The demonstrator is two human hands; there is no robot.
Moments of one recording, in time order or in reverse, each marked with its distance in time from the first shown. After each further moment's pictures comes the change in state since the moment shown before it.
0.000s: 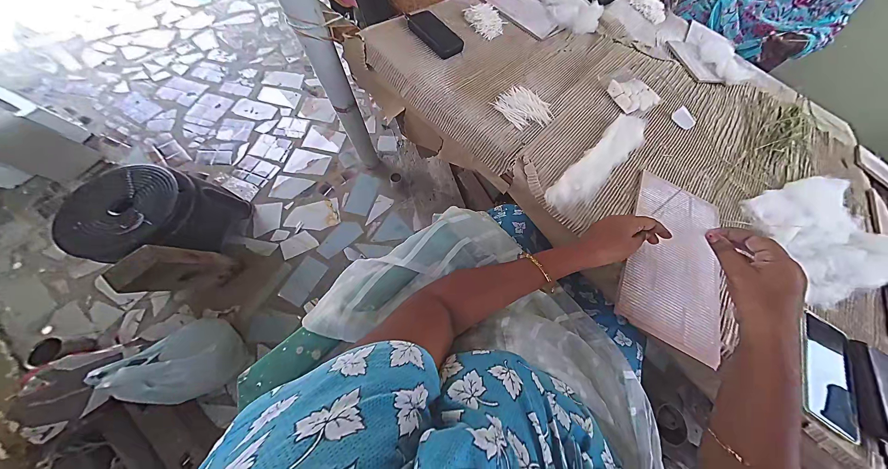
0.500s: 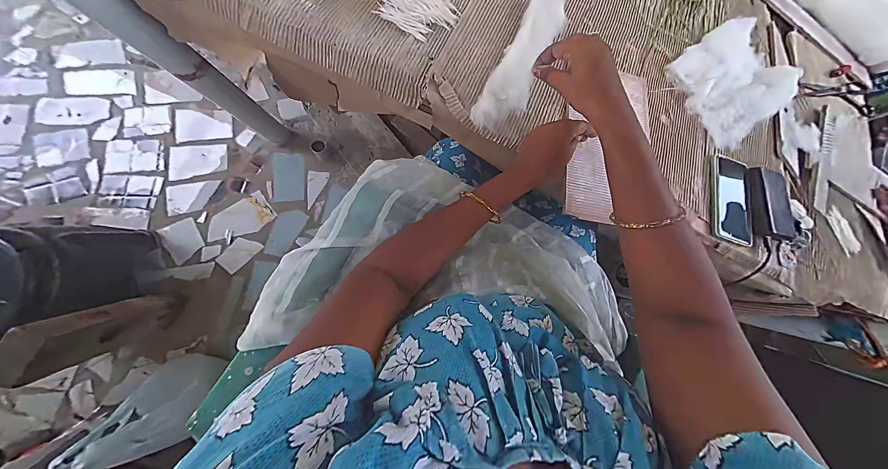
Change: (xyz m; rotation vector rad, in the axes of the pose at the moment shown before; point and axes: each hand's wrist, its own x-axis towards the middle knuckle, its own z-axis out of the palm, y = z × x) left_hand -0.001 -0.003 0.013 0.392 0.036 0.012; right_hand 0.081 -0.078 0.076 -0.199 -0.374 -0.219
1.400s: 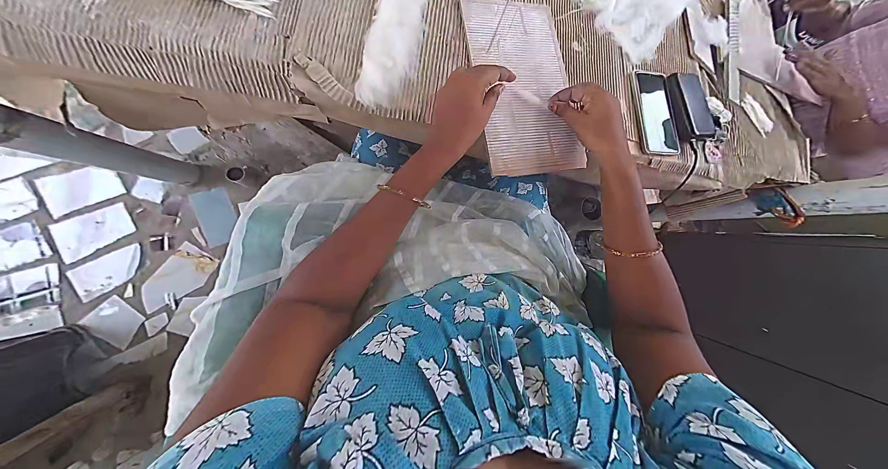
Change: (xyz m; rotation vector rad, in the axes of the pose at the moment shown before) left_hand 0.011 -0.009 0.022 0.062 0.174 0.135; right_hand -0.169 0.123 0.001 0.192 0.211 0.392
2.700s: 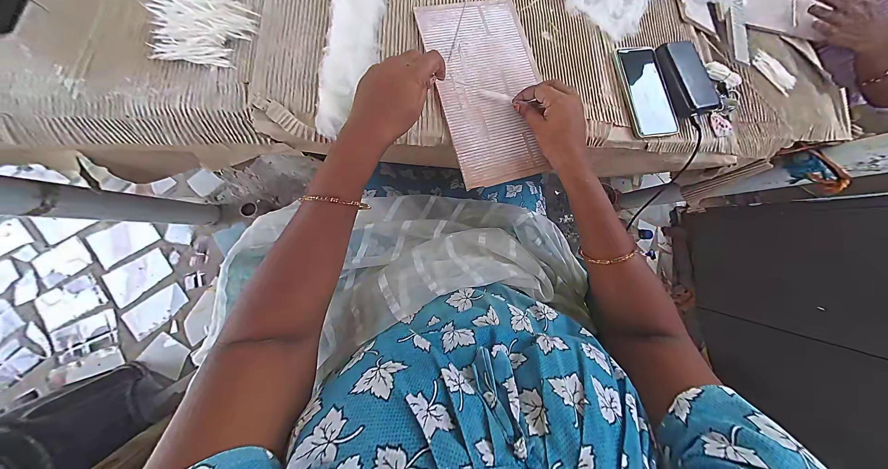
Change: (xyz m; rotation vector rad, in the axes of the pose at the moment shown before) left_hand 0.034 -0.012 -0.051 0.420 -0.307 0.118; right_hand -0.006 0.004 0.032 0.035 0.223 -0.039
